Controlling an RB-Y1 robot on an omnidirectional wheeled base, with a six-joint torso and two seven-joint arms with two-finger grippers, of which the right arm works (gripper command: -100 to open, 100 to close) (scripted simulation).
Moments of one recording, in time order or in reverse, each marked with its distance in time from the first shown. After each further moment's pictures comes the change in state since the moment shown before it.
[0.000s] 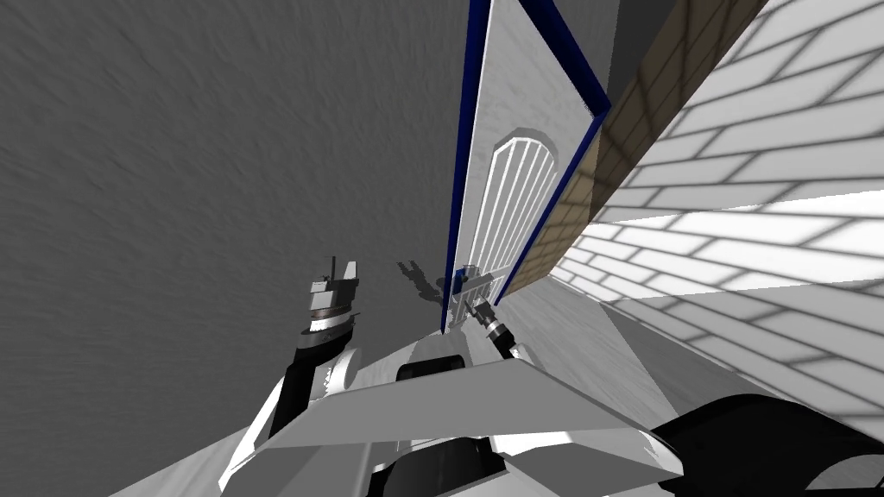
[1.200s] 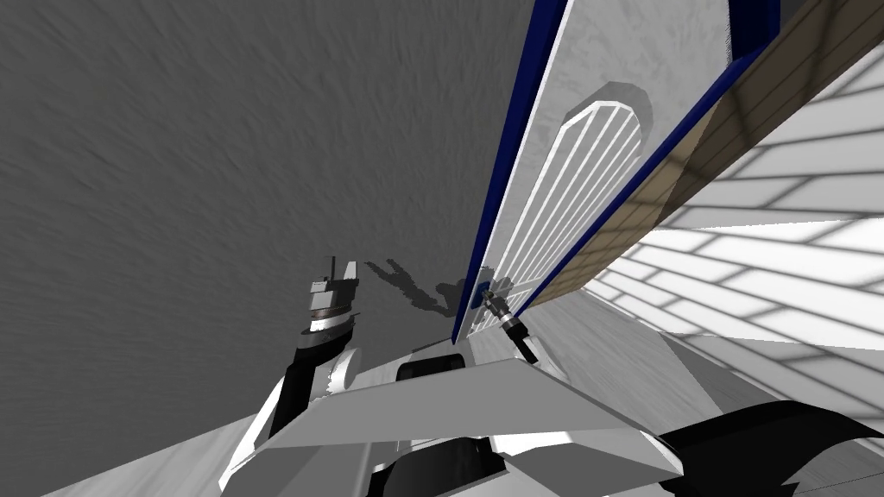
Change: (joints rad) arm -0.132 -0.106 -0.166 0.171 -0.104 -0.023 -0.020
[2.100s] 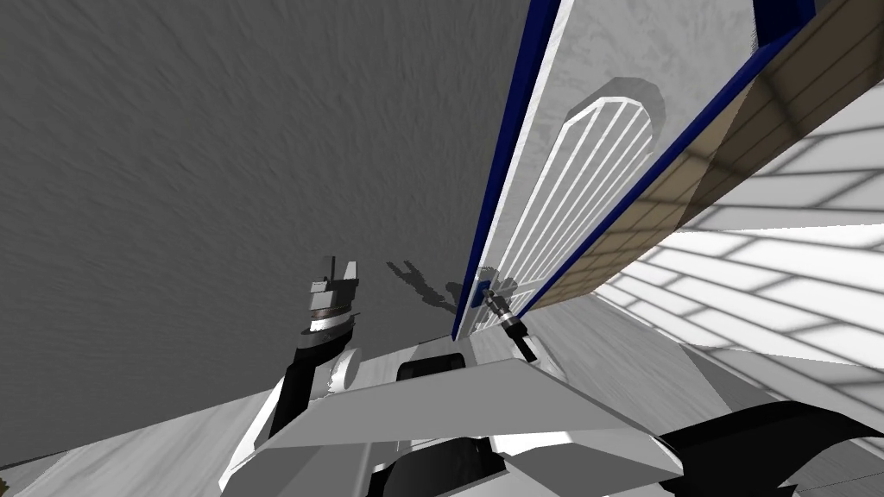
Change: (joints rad) arm -0.006 -0.007 0.022 0.008 -0.108 0.022 -0.084
